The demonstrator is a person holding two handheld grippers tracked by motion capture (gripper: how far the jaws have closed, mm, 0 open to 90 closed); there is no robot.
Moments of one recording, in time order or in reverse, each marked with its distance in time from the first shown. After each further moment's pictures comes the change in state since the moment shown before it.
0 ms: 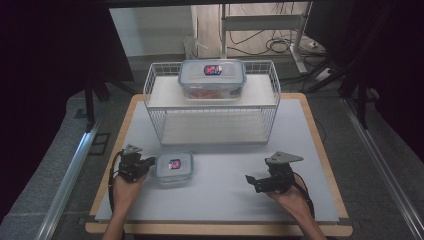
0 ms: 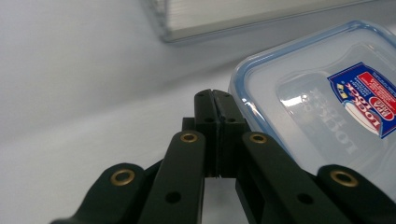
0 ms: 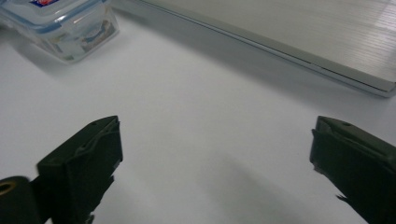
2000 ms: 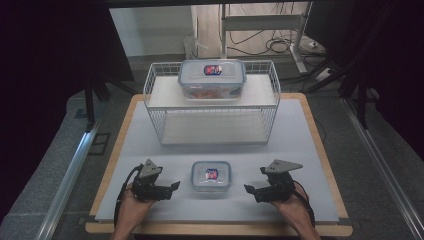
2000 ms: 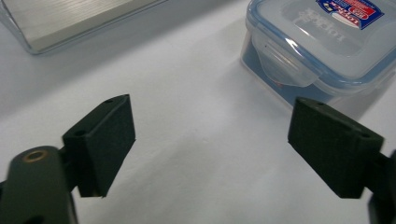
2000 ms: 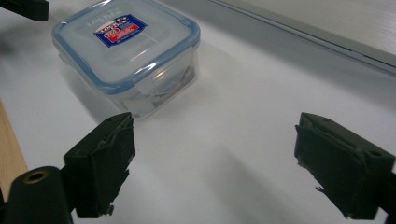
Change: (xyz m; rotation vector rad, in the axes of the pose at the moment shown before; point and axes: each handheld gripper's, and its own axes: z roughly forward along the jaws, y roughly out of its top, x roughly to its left) left arm -0.061 -0.026 -0.017 -0.020 -0.118 0.250; right arm 0.018 -0.009 -0.013 0.033 0.067 -0.039
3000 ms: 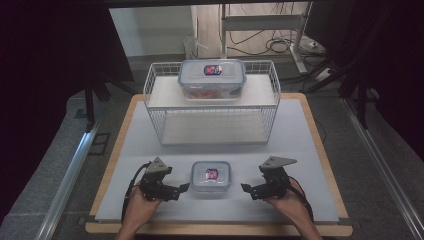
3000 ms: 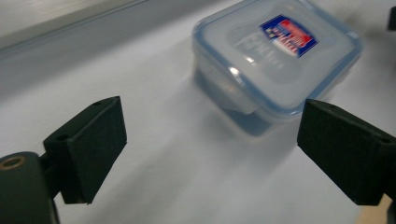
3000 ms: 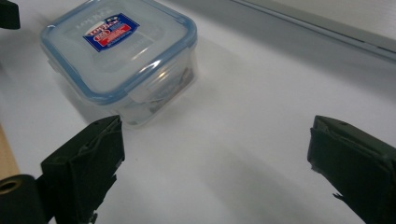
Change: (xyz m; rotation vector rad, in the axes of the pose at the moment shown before) left arm -0.013 0.019 0.009 0.011 -0.163 -0.047; right arm 0.000 0.010 0.013 0.048 0.014 0.052
